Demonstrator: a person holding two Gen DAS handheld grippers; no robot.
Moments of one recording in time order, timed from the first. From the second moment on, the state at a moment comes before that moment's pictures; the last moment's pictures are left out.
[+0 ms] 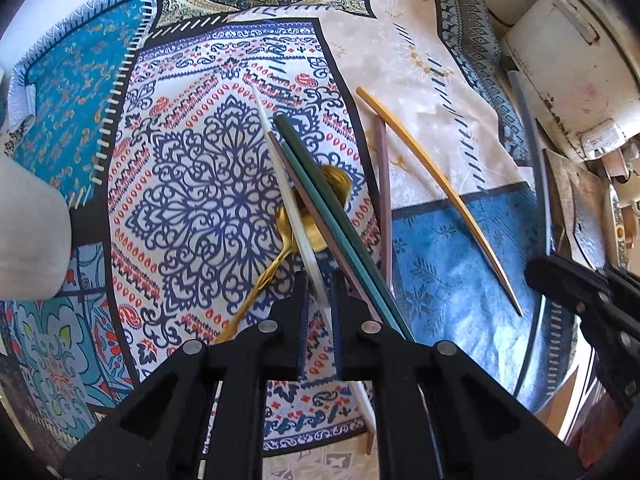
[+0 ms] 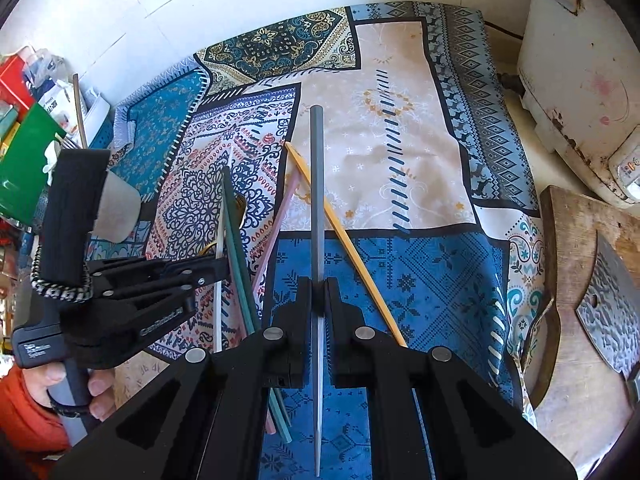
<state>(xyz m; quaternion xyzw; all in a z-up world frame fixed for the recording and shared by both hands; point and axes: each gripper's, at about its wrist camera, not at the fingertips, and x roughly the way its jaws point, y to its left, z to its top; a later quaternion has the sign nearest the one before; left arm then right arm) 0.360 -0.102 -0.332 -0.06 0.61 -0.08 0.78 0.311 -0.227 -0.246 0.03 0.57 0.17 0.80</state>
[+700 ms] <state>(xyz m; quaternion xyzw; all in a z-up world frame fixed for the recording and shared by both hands) 0.323 -0.066 -0.311 -0.05 0.59 -0.10 0.80 0.310 -0.209 -0.221 0.03 0.54 0.19 0.82</state>
